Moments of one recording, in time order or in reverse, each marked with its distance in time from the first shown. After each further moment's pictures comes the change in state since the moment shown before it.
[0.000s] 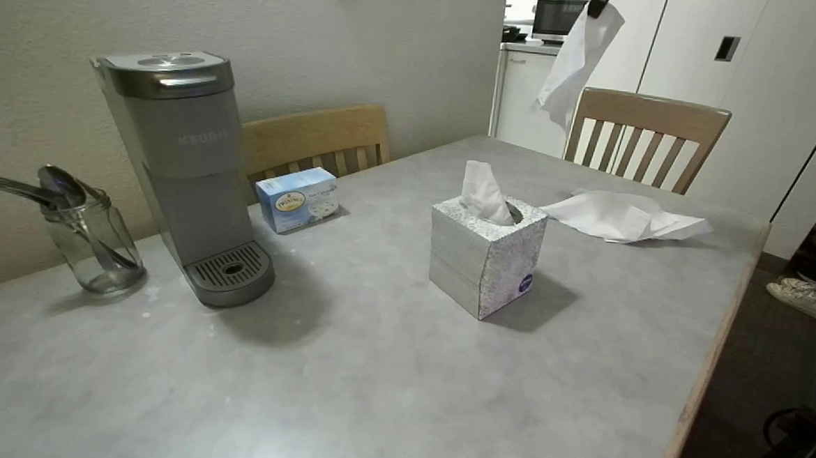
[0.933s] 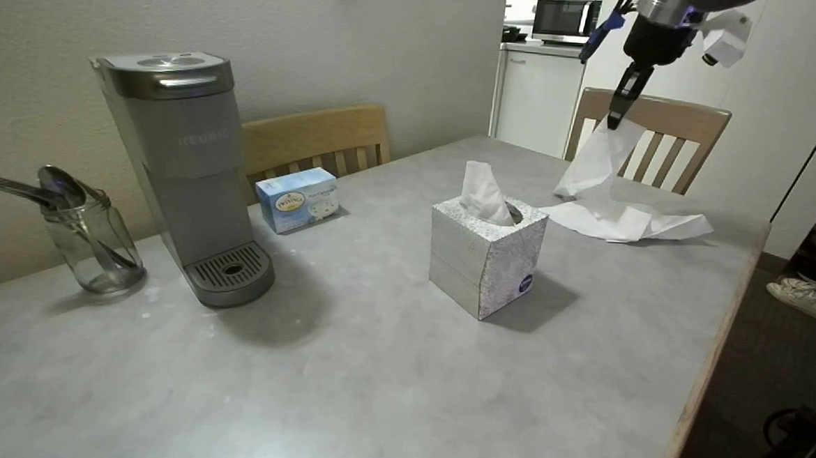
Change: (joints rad) arm -0.109 0.257 -0.015 -0.041 0.004 0.085 0.000
